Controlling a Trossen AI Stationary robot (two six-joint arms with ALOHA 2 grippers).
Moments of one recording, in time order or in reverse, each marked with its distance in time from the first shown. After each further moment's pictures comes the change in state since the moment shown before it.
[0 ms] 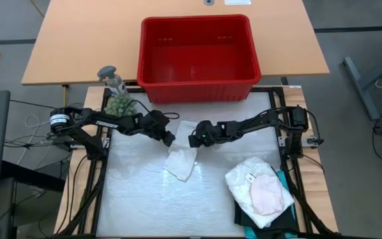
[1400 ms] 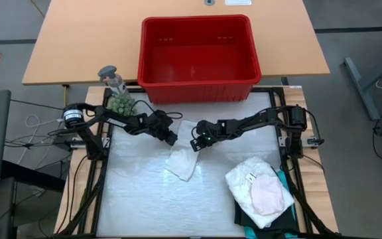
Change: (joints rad) left arm 0.025 0.210 0.003 0.140 0.078 -0.036; right arm -0.023 0.008 -0.004 -0.016 -0.114 -0.284
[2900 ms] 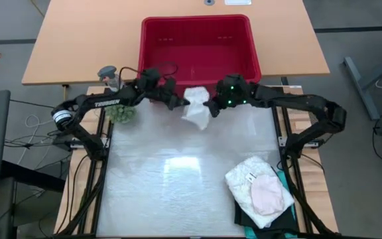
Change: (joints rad) left arm 0.275 -0.172 0.437 -0.100 0.439 0.170; right arm -0.309 -0.474 0.094 -0.179 -0.124 -0.524
